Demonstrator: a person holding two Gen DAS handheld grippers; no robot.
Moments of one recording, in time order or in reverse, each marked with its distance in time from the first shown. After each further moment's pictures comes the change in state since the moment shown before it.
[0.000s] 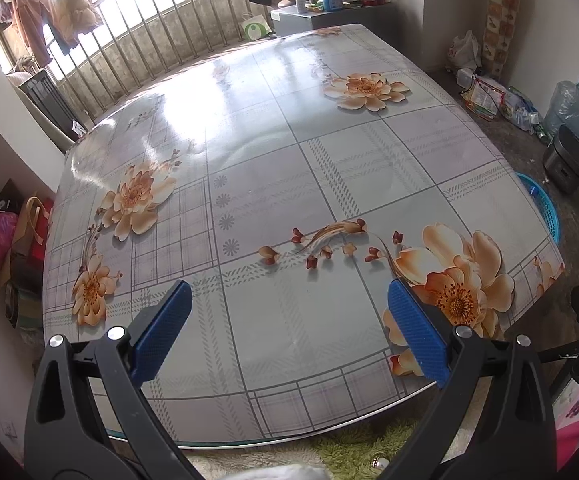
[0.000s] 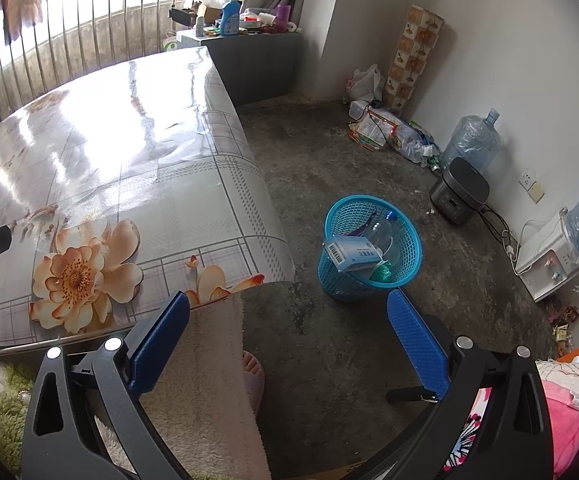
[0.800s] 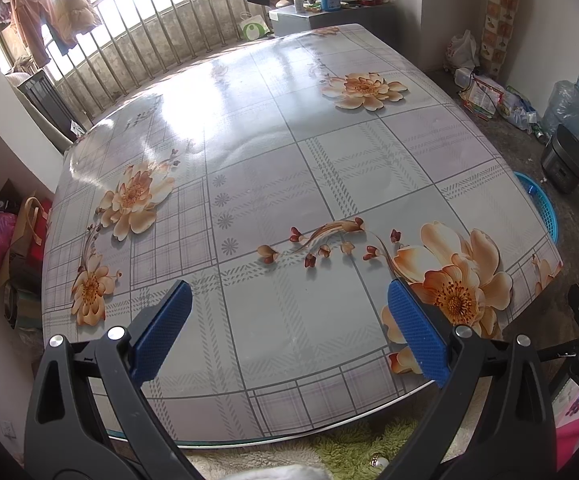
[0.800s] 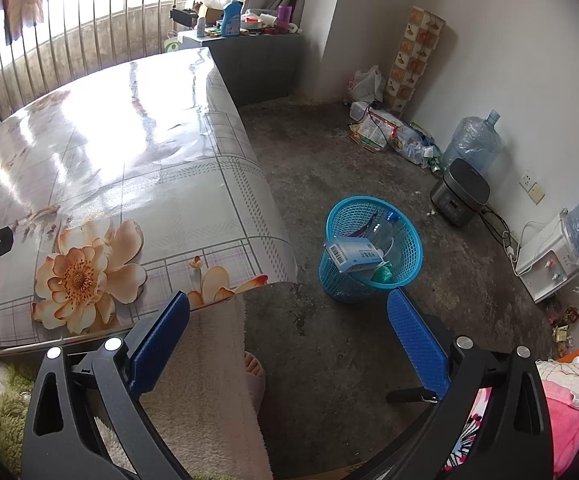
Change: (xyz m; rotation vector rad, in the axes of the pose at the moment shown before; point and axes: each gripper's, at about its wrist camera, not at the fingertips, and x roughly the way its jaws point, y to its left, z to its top) left arm -0.001 -0.001 -0.001 -0.001 0.000 0.000; right arm 0.000 0.001 0.002 -0.004 -0.002 0.001
